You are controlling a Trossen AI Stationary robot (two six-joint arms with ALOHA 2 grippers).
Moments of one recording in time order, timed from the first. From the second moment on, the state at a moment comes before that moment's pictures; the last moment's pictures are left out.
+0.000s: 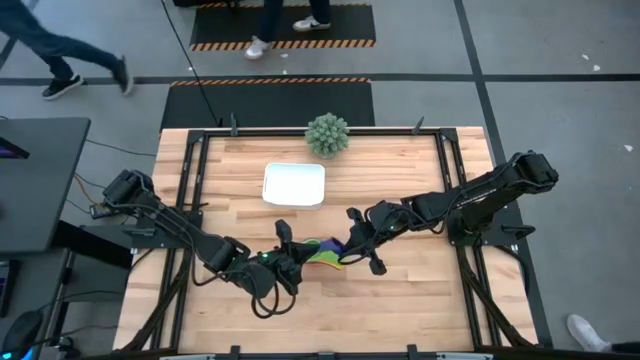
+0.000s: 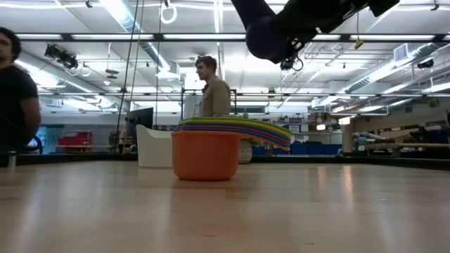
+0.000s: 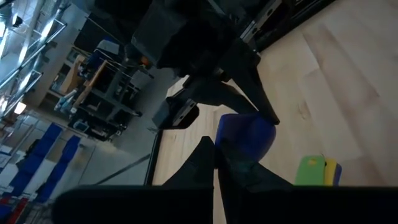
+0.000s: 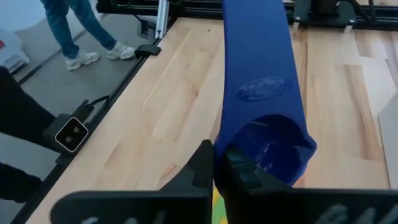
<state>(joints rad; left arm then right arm) -0.58 1.58 1.14 0.01 -0.93 0.42 0.22 1.42 0.87 0.04 -0.13 0.03</state>
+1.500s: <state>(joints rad) -0.22 1.43 0.96 0.23 0.12 -0.02 0.21 1.42 0.87 0.37 -0.54 -0.05</state>
